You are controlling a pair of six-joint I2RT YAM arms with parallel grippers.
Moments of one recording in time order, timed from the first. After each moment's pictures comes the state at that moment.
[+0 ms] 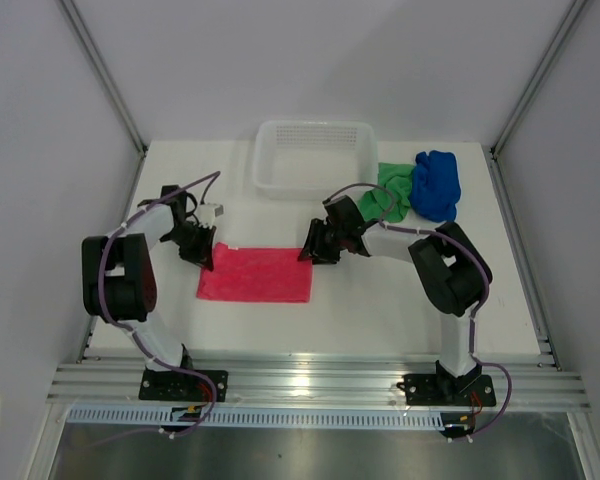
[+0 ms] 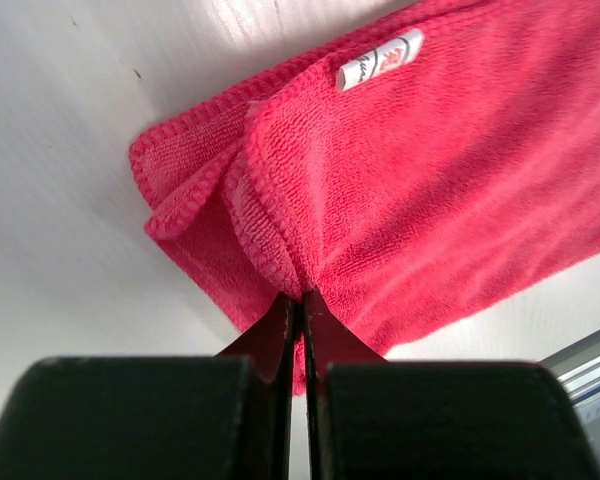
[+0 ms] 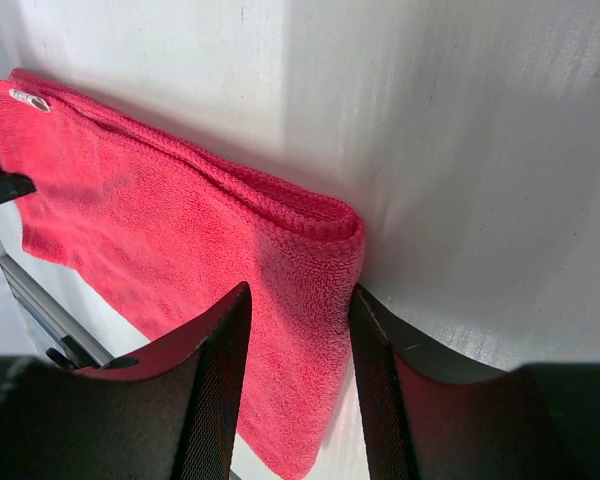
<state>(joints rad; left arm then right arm) 0.08 1.77 1.12 -0.80 0.37 0.37 0.62 1.98 1.20 -0.09 -0.33 0.76</state>
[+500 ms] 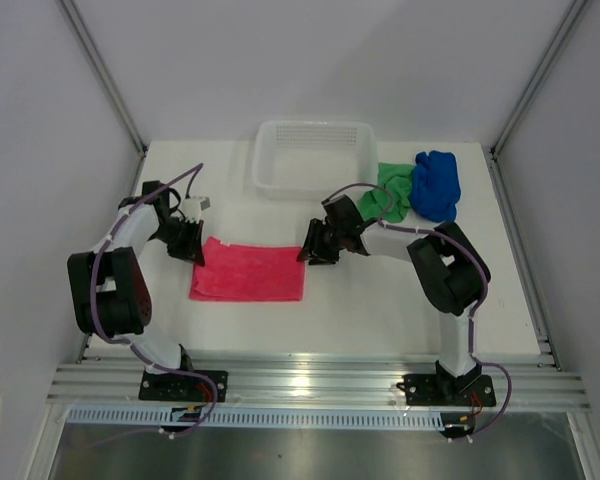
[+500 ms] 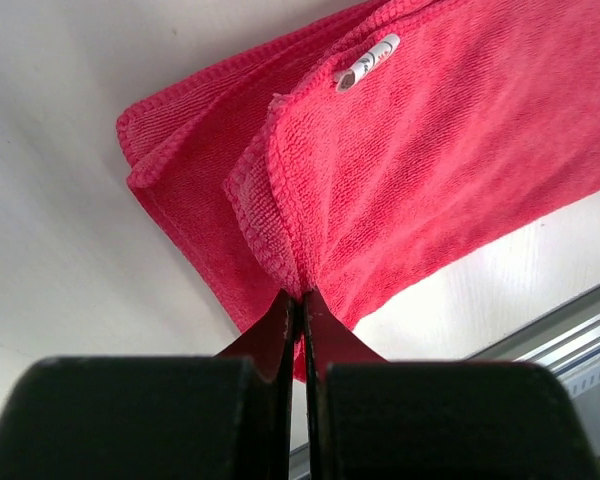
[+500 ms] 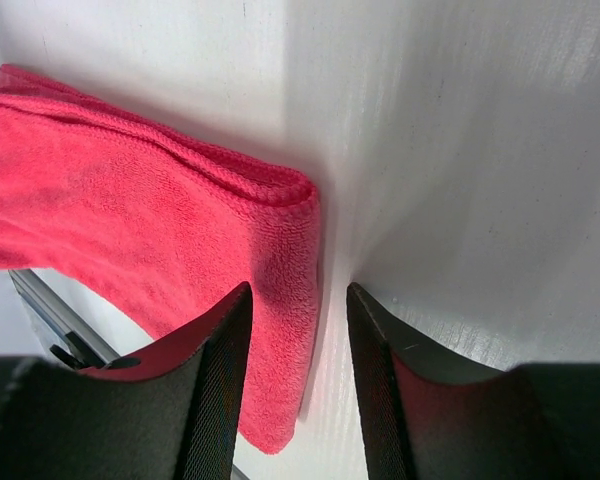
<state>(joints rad) 0.14 1.62 1.15 -0.90 0.43 0.38 0.62 1.99 1.22 -0.11 -0.34 0.76</state>
